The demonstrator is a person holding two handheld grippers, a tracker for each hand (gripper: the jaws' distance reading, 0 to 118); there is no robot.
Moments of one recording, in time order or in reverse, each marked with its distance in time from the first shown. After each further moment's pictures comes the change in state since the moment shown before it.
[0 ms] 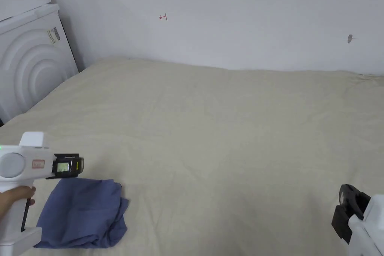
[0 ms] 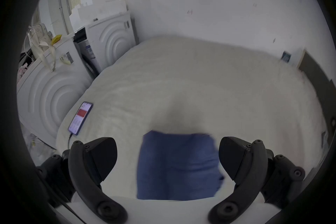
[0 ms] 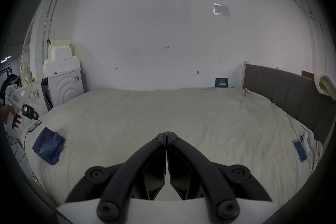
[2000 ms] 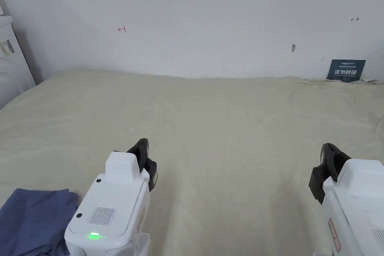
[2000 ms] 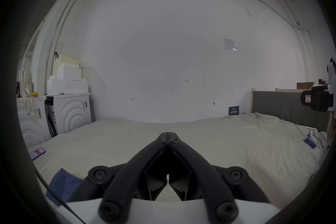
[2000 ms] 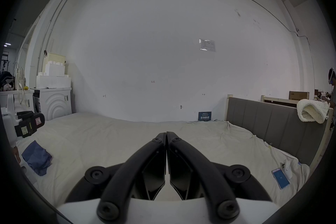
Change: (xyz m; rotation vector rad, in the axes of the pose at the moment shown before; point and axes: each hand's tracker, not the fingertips) left arm 0.273 -0.105 0.088 0.739 -0.236 -0.101; right arm 0.049 0.041 0.042 0.246 -0.117 0.050
